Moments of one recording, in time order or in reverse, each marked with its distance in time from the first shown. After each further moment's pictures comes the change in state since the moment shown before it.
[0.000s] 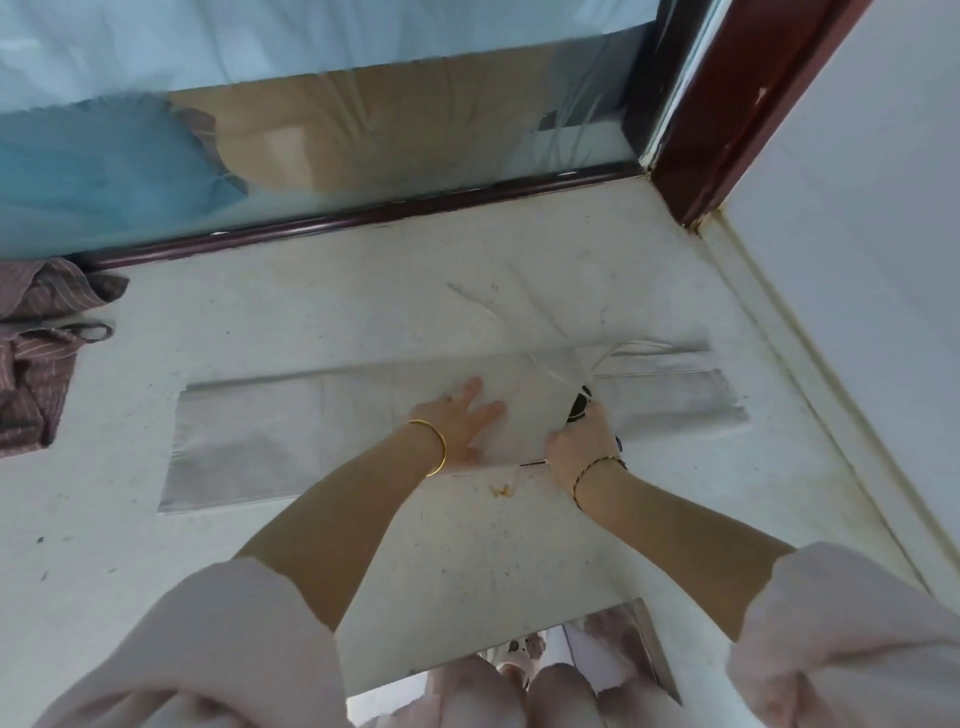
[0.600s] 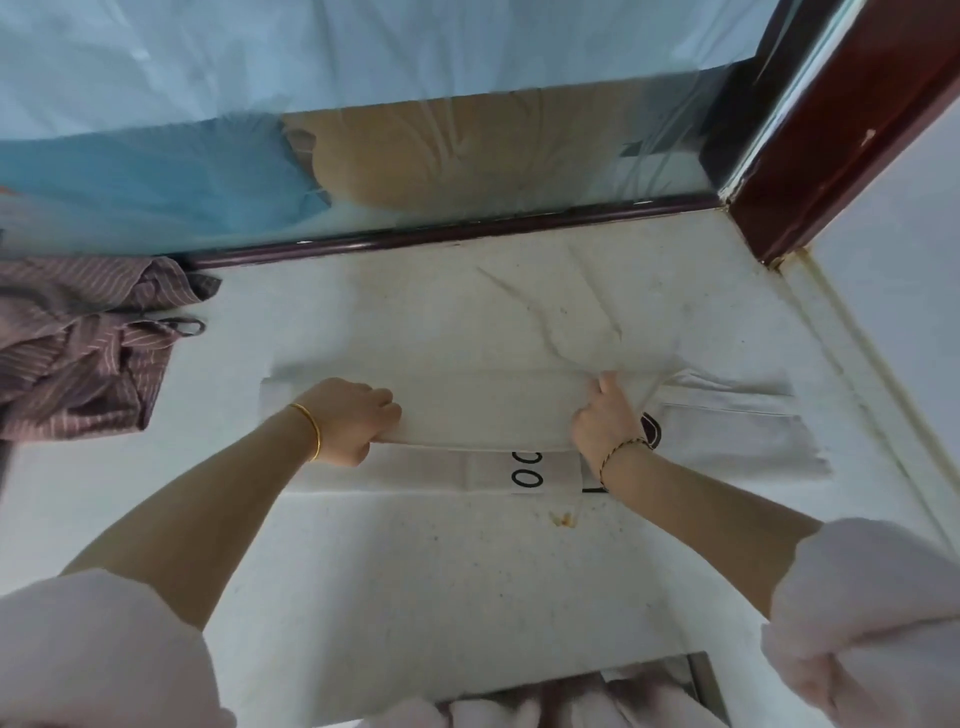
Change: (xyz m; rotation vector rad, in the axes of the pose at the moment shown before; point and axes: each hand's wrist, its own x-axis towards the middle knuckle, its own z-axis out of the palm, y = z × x) left_hand -0.091 -0.152 -0.010 0.403 0.096 0.027; right_hand 0.003 0.023 -0.083 -0.036 0.397 -0.172
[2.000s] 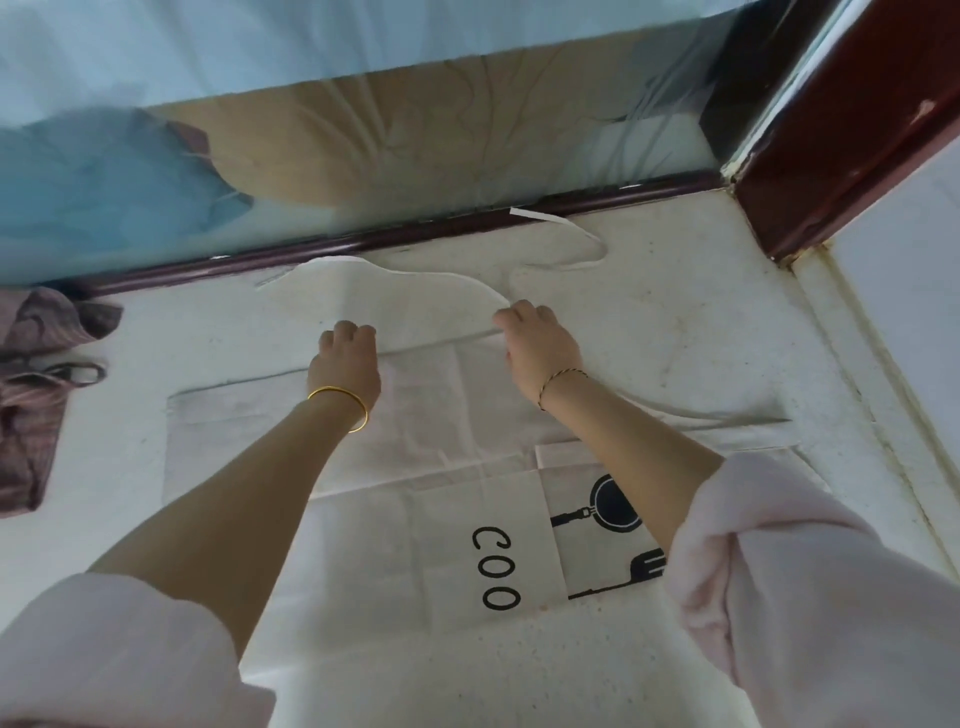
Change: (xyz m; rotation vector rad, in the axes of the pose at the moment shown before) left_hand 0.151 -0.019 -0.021 -0.657 0.210 -0.714; right_hand 0.136 0.067 -0.002 0.974 0.363 0.193
